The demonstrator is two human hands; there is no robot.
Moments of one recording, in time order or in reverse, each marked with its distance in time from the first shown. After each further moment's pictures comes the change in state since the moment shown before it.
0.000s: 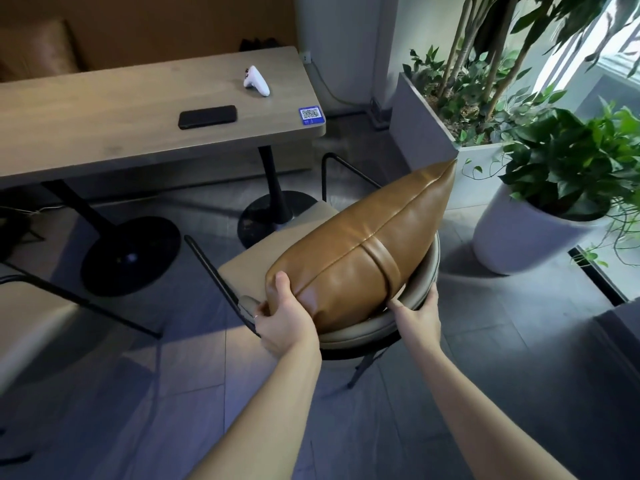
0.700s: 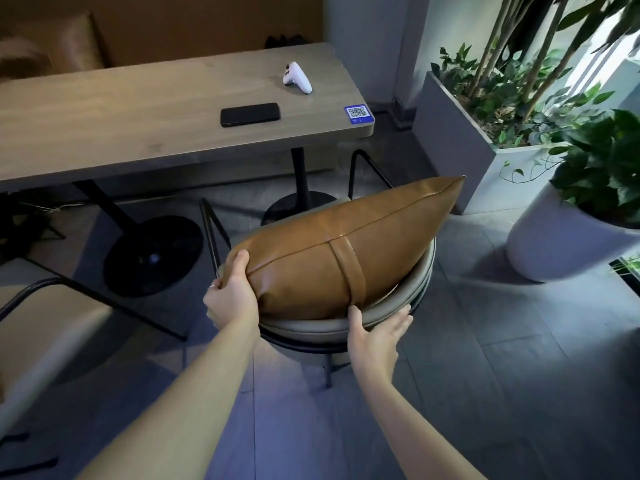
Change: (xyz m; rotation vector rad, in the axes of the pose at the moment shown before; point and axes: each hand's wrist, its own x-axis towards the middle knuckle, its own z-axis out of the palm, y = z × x) left_hand 0.170 0.105 -0.059 0.009 -0.072 0.094; right_hand -0.086 -0.006 0.180 -0.108 -0.011 0.050
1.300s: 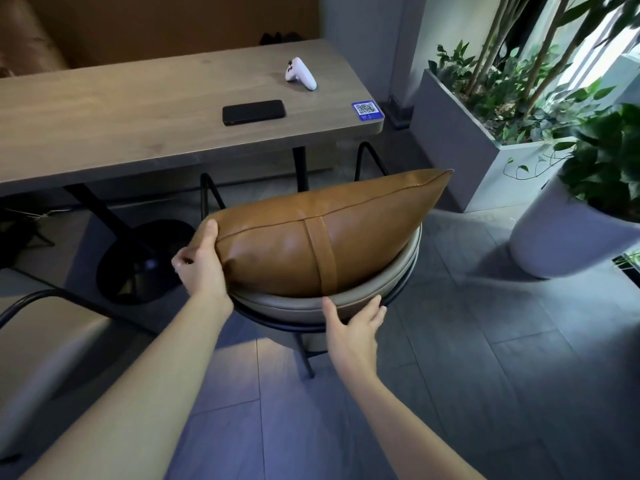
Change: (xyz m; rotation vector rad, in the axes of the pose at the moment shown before) left_hand 0.073 0.051 -0.001 -0.159 -0.156 0.067; right_hand -0.016 -0.029 0.062 -0.087 -0.105 -0.042
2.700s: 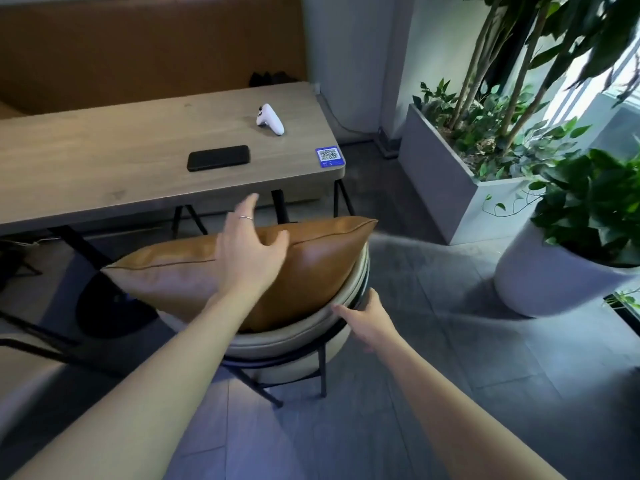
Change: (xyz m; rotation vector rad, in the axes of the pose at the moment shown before) left_hand -0.082 0.021 0.156 0.846 -0.286 0.865; right_hand 0.151 -0.049 -0.135 -0.092 -0.301 0.081
